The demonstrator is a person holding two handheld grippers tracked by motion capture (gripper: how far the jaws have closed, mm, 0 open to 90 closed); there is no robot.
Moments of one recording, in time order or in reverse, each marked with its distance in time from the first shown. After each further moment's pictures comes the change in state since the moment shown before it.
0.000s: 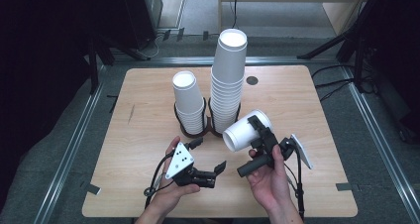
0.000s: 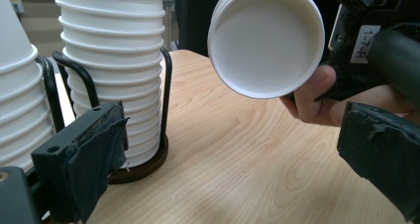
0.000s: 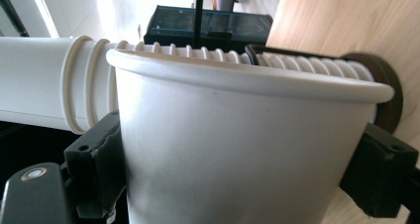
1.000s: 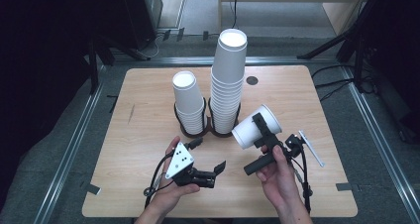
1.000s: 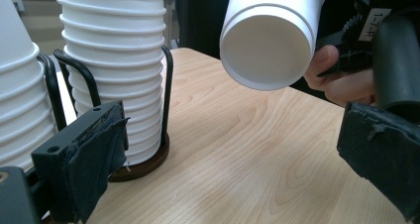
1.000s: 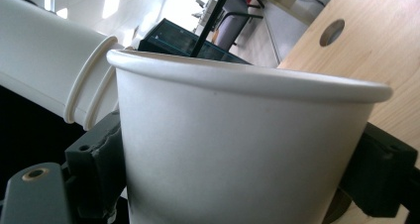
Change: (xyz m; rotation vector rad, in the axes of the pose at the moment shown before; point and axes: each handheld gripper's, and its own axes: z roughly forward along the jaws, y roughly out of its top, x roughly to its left) left arm 0.000 0.000 0.000 0.009 0.003 0.003; right arm 0.013 0.008 -0.007 -0.126 -0.022 -0.409
